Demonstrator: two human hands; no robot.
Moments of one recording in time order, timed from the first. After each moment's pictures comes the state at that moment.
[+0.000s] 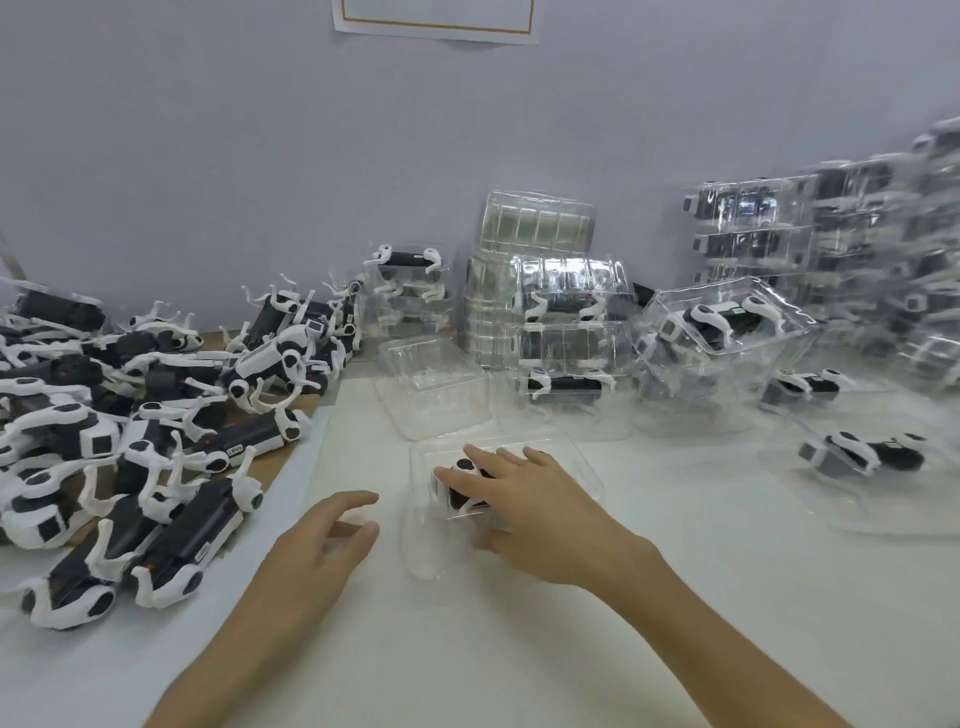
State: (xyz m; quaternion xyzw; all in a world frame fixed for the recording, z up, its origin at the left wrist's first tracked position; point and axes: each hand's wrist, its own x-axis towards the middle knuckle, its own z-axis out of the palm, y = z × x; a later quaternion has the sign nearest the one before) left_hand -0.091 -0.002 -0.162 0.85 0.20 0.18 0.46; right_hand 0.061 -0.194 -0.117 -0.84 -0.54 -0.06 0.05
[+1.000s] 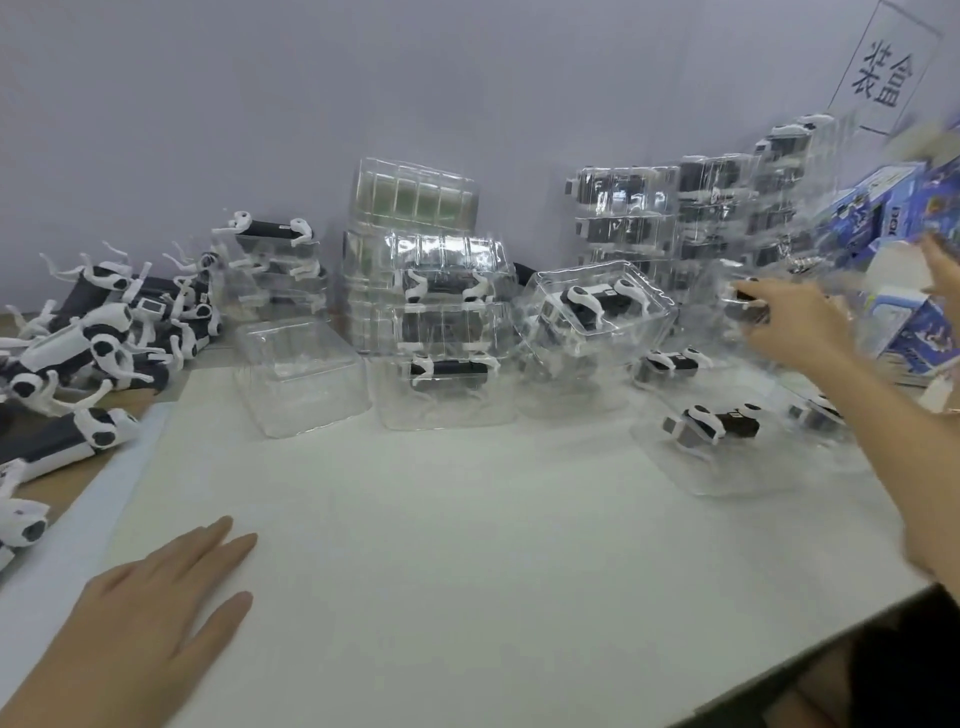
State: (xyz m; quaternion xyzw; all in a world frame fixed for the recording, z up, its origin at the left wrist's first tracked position) left_hand -0.082 -0.008 -0.192 0.98 0.12 0.14 0.09; right_hand 0.282 -0.477 -0.004 -0.97 -0.07 -0.24 0.08
